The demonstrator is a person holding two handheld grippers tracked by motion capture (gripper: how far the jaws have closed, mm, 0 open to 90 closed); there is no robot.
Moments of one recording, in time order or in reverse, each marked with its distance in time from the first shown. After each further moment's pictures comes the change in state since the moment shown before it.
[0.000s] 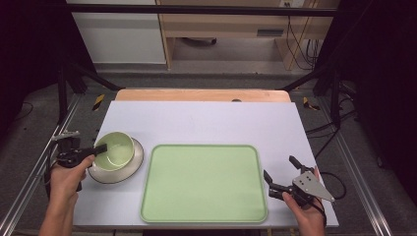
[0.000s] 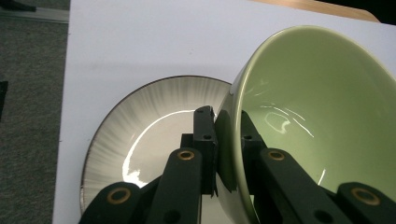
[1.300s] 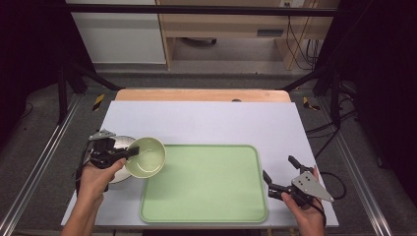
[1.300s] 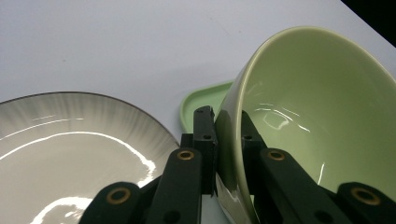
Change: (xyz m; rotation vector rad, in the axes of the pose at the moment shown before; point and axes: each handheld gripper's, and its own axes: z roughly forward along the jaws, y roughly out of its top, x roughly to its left) left arm -0.083 0.002 0.030 0.058 -0.155 0.152; right arm 0.002 0.001 0.000 -0.002 0.005 -0.016
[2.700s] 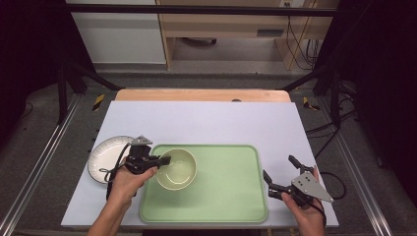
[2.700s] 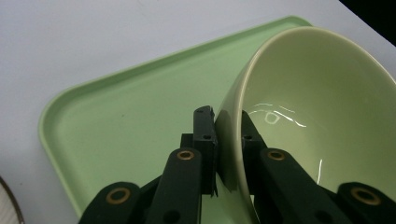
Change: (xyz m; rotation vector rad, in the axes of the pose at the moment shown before) left arm -0.065 -0.004 0.054 0.099 -0.135 0.090; right arm 0.000 0.000 0.000 -0.009 -0.006 -0.018
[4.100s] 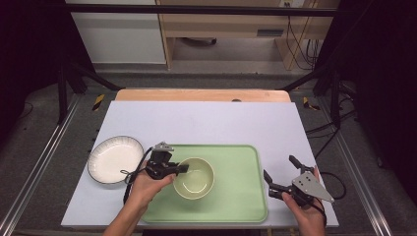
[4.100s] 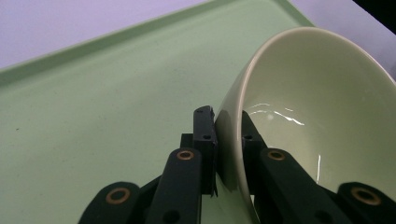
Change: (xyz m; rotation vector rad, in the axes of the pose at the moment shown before) left arm -0.033 -0.002 0.039 0.084 -0.081 0.052; right arm -0.001 0.000 -0.001 0.006 0.000 0.004
